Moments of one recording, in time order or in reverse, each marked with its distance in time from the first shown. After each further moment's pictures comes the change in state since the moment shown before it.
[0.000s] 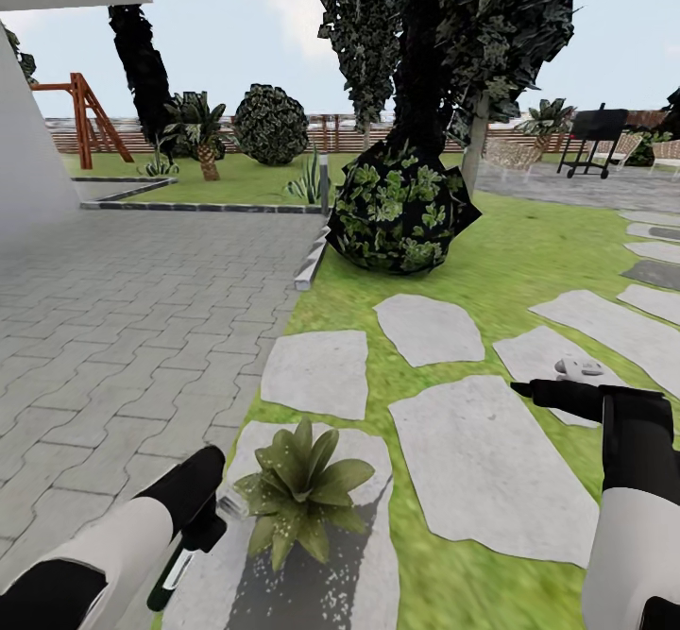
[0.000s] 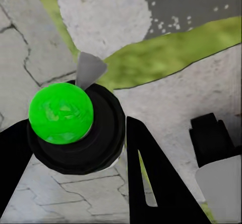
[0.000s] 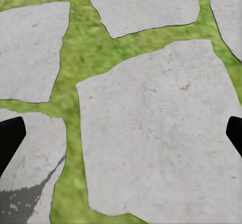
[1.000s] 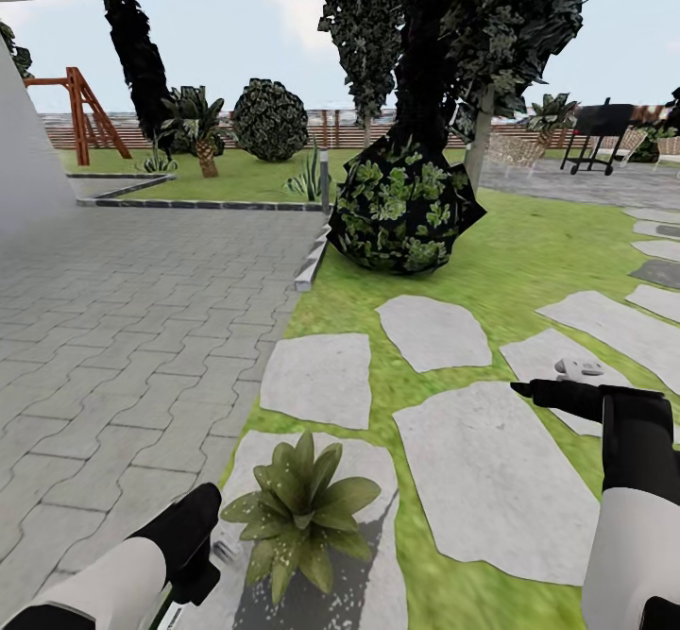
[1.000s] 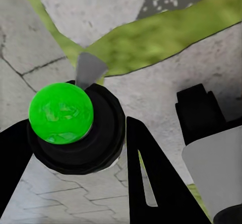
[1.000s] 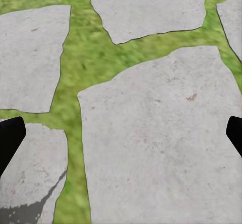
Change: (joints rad) left arm 0.110 -0.002 -0.003 -0.003 -0.001 -0.001 -0.001; right arm 0.000 0.000 0.000 0.000 0.000 0.000 0.000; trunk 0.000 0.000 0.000
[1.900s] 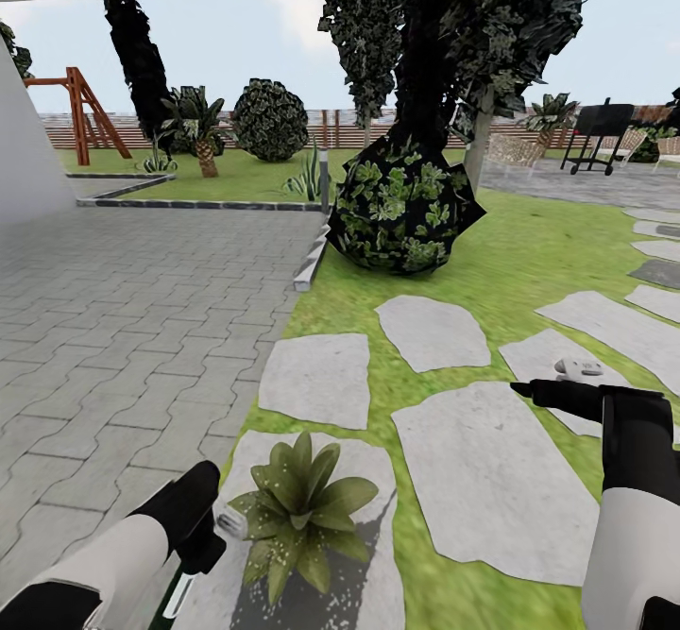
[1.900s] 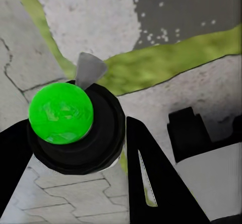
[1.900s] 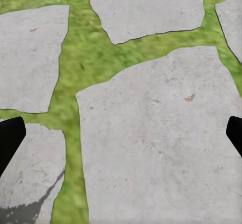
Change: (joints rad) left arm -0.059 0.002 0.076 -0.003 0.004 -0.002 -0.007; right arm 0.000 0.000 0.000 0.000 0.000 0.000 0.000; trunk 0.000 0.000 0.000
